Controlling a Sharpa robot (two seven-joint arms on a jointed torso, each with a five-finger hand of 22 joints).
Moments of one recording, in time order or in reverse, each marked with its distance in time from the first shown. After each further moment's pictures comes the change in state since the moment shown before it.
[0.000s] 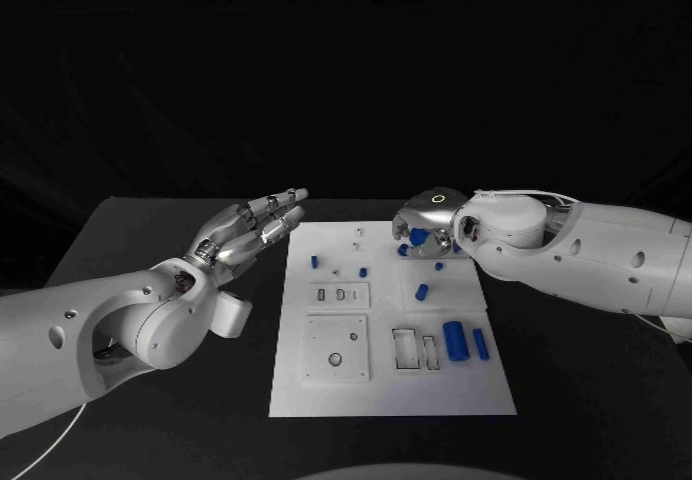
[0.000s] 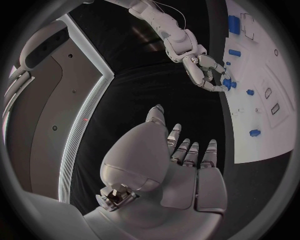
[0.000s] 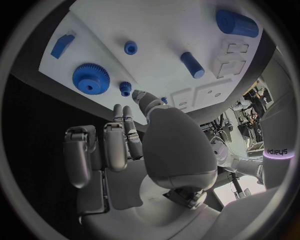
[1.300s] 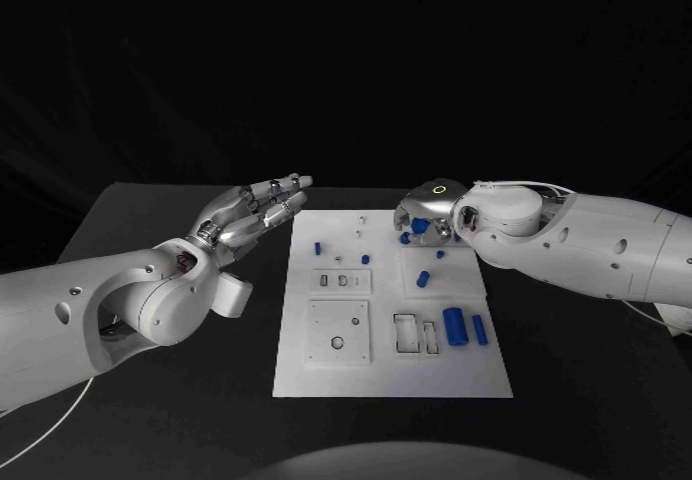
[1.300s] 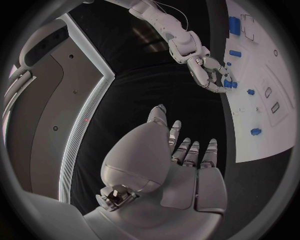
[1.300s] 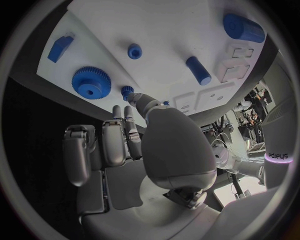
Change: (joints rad) left arm 0.000 0.012 -0.001 -0.030 -0.003 0.028 -0.019; left_hand 0.040 -0.002 0.017 0.000 0.021 0.068 0.015 0.040 0.006 0.007 0.007 0.023 0.003 0.007 0.014 0.024 0.005 0.000 0.007 0.007 0.008 0.010; right arm -0.042 0.046 0.000 -0.101 0.005 -0.027 0.044; right_hand 0.016 0.011 0.070 -0.043 0.061 0.010 -0.043 -0.048 0.072 -0.021 0.029 -0.045 0.005 -0.035 0.018 -0.031 -0.058 0.000 -0.011 0.011 -0.020 0.000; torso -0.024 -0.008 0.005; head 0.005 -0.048
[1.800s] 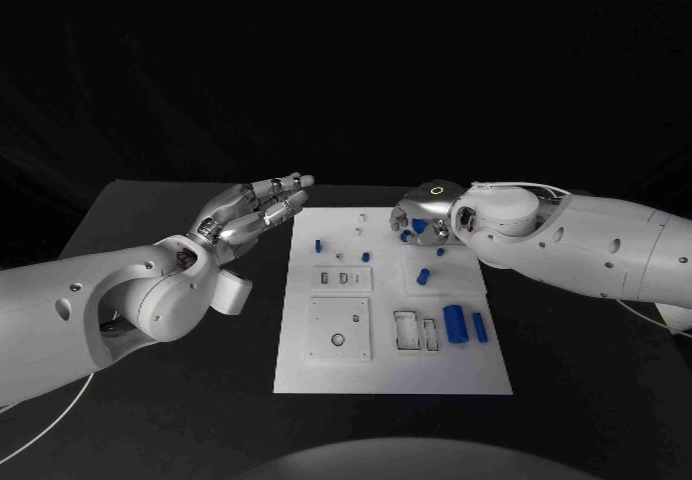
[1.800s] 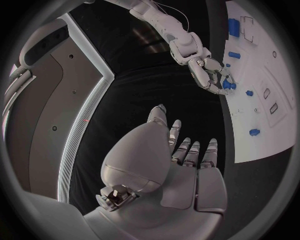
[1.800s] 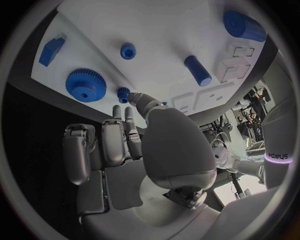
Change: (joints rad) left arm 0.000 0.003 0.000 -0.007 -0.005 0.016 -0.016; left_hand 0.000 0.000 0.000 0.000 0.005 0.012 0.002 0.008 0.001 0.004 0.004 0.004 0.001 0.004 0.004 0.004 0.001 0.000 0.007 0.000 0.004 0.002; right arm -0.016 0.012 0.000 -0.018 0.012 -0.008 0.013; right_hand -0.005 0.005 -0.016 -0.021 -0.010 -0.058 -0.011 0.016 0.109 -0.009 0.007 0.013 0.034 -0.014 0.000 -0.015 -0.019 0.000 -0.014 0.007 -0.013 0.001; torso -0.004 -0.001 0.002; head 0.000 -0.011
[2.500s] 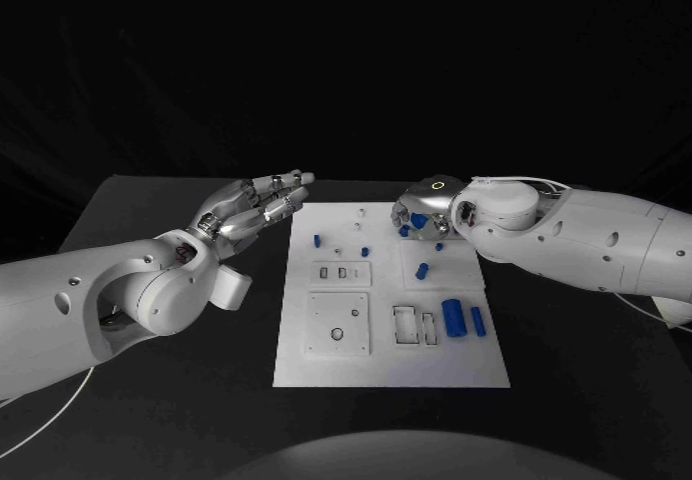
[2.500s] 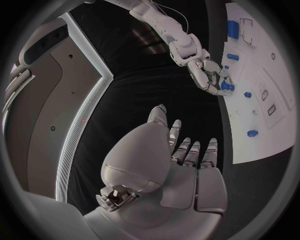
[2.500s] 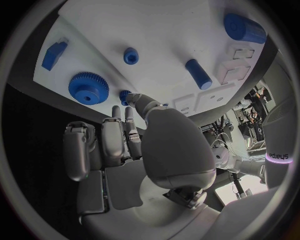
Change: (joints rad) left arm 0.000 0.006 0.000 -0.007 -0.002 0.012 -0.022; left_hand 0.004 0.004 0.000 0.000 0.000 0.004 0.004 0.000 0.001 0.000 0.000 0.004 0.000 0.004 0.004 0.004 0.001 0.000 0.004 0.004 0.004 0.003; right arm -0.006 0.002 0.000 -0.015 0.003 0.005 0.001; right_hand 0.000 0.011 0.014 -0.019 0.028 0.001 0.007 0.016 0.084 -0.026 0.002 0.025 0.043 -0.021 0.007 -0.023 -0.043 0.000 -0.029 0.000 -0.018 0.000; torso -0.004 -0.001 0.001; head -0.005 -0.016
